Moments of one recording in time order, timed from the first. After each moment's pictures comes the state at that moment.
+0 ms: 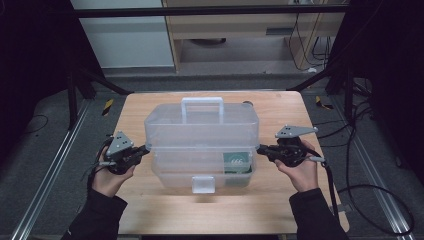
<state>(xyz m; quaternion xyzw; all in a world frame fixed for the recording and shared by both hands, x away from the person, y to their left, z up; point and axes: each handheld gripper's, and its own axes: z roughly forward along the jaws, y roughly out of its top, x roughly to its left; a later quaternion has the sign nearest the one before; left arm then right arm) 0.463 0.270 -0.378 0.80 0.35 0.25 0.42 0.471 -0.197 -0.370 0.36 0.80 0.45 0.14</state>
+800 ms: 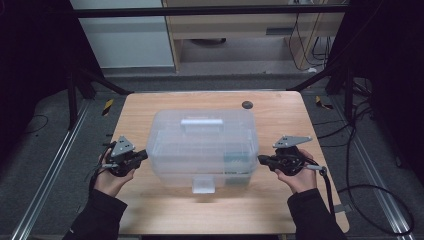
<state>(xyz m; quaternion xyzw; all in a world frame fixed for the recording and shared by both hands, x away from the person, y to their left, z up) 0.476 0.281 -0.410 0.81 0.38 0.24 0.37 0.466 -0.201 -0.401 0.38 0.82 0.41 0.13</state>
